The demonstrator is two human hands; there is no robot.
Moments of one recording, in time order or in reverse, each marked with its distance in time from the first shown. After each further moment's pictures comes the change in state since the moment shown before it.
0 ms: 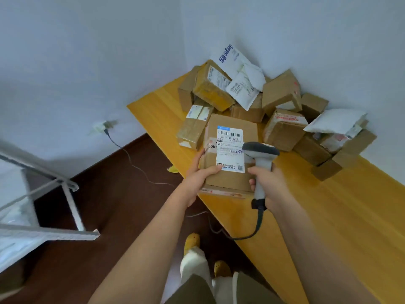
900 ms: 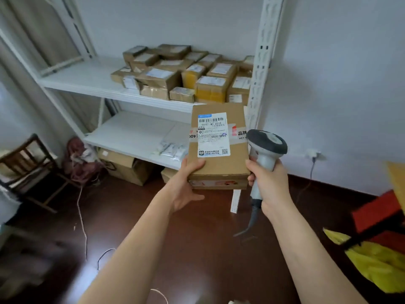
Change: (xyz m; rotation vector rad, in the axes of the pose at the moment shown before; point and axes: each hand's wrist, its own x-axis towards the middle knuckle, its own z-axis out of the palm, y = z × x) left_hand -0.559 -0.161 -0.435 -0.560 0.736 0.364; right_hand -0.482 0.214 0.368 -0.258 -0.995 -0.366
